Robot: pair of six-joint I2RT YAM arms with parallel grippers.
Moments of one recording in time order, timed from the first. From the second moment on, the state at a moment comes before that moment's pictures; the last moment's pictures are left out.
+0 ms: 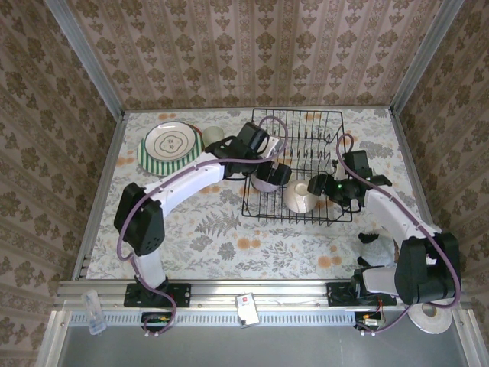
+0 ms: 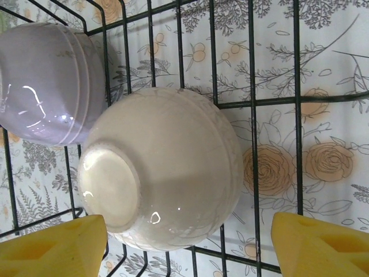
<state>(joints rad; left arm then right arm) -0.82 1.80 1.55 -0.61 0.22 -0.28 0.08 1.30 0.82 -0.55 -0.34 0.45</state>
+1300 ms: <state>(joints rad) -0.78 1.91 1.42 -0.42 0.55 -0.54 0.09 1.47 0.82 -0.40 -0.50 0.46</state>
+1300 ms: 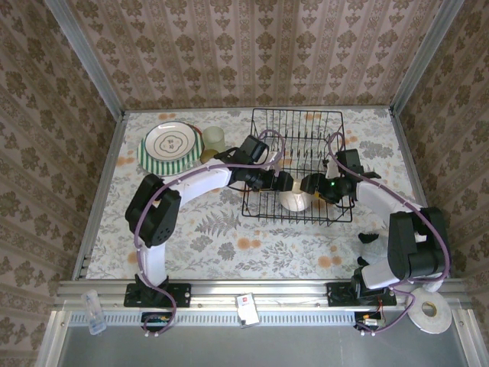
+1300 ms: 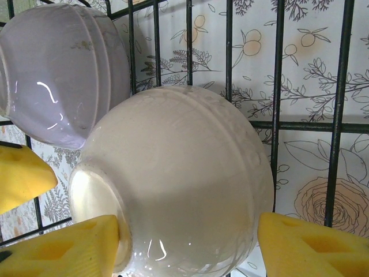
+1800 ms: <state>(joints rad) -0.77 1.94 1.41 -0.36 0.61 -0.61 0.08 1.46 0.79 -0.34 -0.53 0.48</state>
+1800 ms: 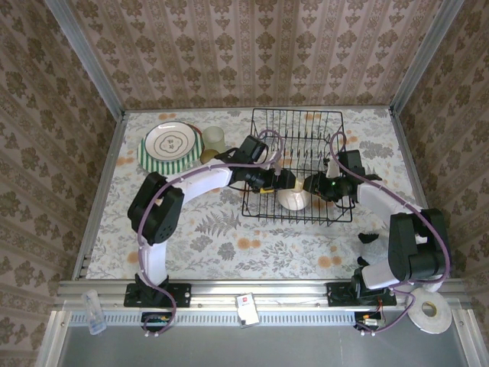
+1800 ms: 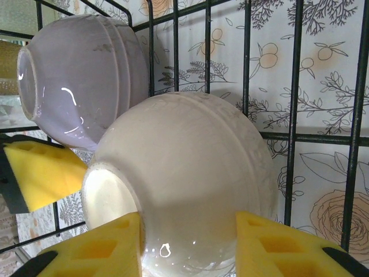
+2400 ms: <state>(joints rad) -0.77 2.00 1.38 -0.32 0.67 -0.66 0.06 1.45 0.79 -0.32 -0.53 0.48</state>
